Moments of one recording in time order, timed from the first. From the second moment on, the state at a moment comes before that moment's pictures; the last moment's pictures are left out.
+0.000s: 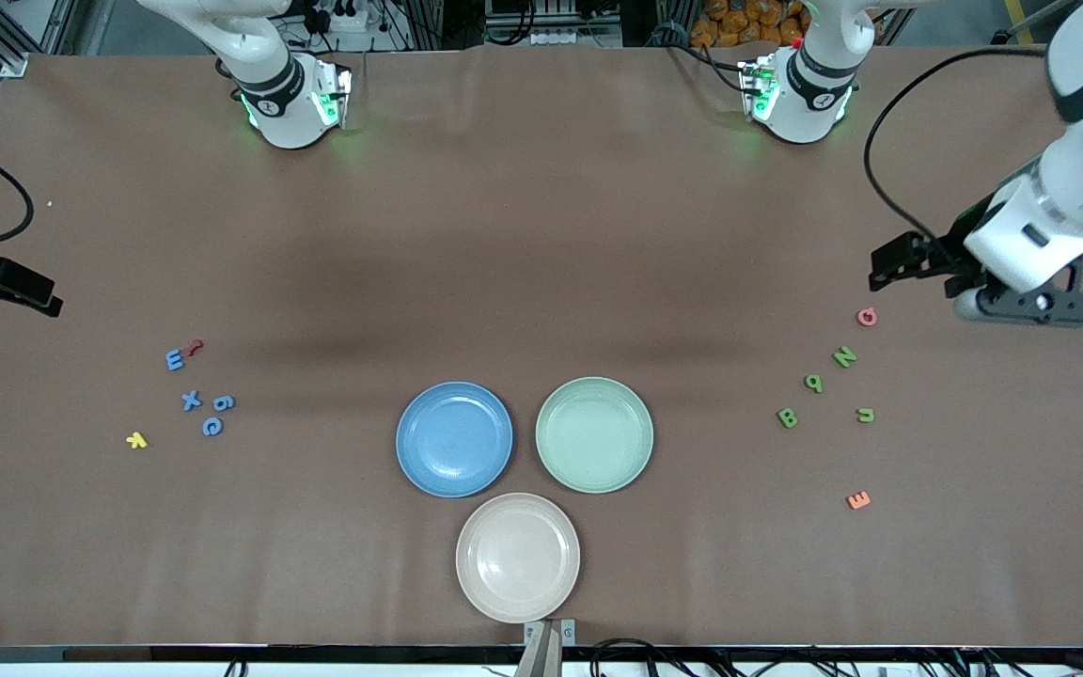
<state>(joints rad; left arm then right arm) -0.02 0.10 -0.14 -1.61 -0.09 1.68 -0.11 -0.06 0.13 -0.03 -1.48 -0.03 1.62 0.00</state>
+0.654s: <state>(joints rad) -0.06 0.26 -0.14 -1.69 0.05 1.89 -0.25 -0.06 0.13 -0.03 -1.48 -0.03 1.63 0.00</state>
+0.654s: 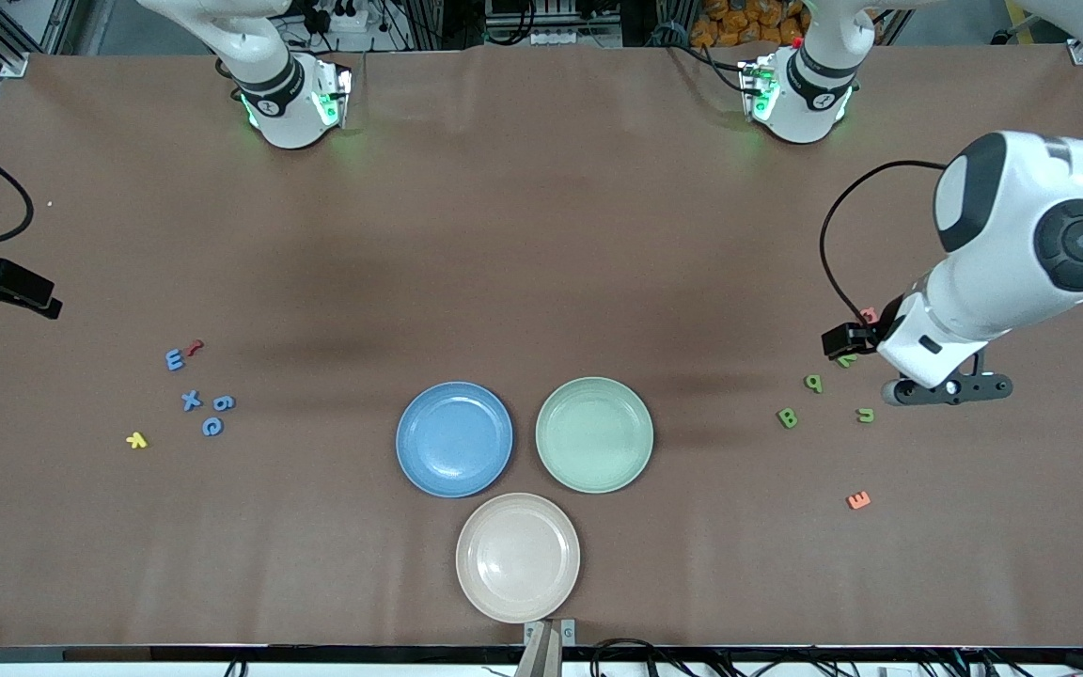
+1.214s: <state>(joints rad) -0.06 0.26 -0.14 -1.92 0.05 2.13 -0.26 -0.06 0.13 -0.03 -1.48 -0.03 1.63 0.00</state>
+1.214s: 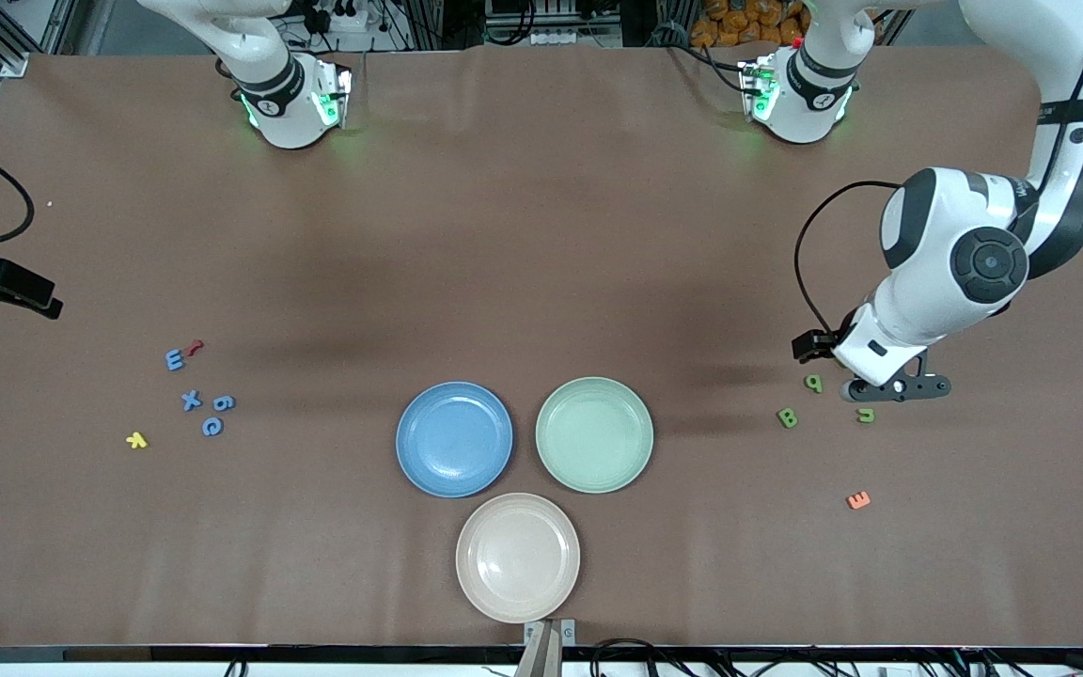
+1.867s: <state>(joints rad) -0.06 0.28 -0.15 -1.98 0.06 2.19 -0.26 -0.07 0.14 -0.04 -1.69 -0.03 1.84 0.00</state>
